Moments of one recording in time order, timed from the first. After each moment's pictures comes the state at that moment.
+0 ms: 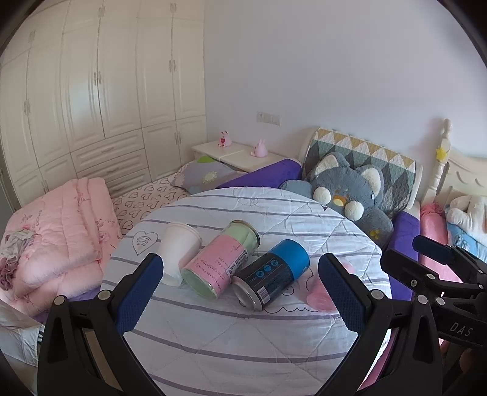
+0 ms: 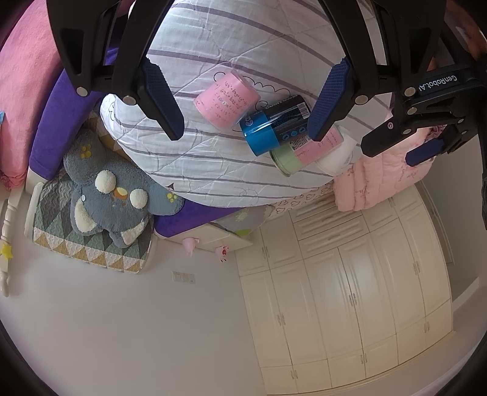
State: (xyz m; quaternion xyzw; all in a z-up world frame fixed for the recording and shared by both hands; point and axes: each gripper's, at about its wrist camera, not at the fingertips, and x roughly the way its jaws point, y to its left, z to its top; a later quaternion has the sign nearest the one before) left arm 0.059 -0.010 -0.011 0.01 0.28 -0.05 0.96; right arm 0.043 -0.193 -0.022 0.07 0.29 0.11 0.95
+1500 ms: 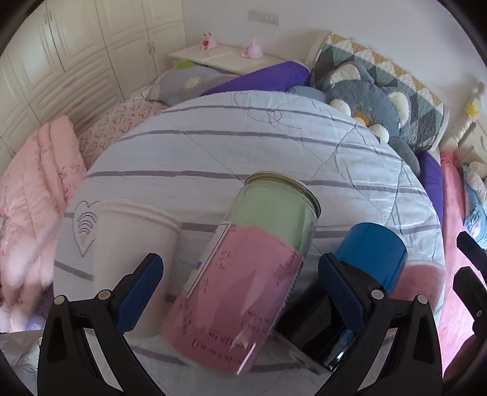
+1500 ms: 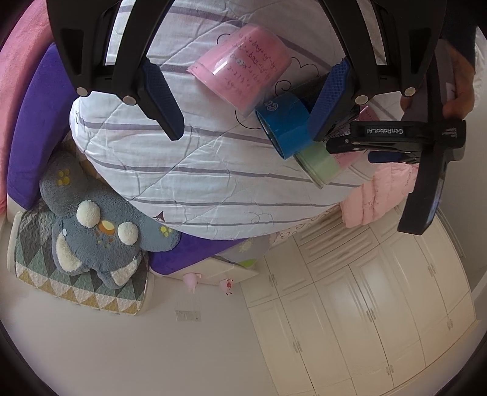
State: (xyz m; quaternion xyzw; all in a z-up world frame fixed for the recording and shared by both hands) left arm 0.246 0.005 -0.120 0.04 0.51 -0.09 0.85; right arm 0.135 -0.195 -0.079 0.11 0.36 0.11 0.92
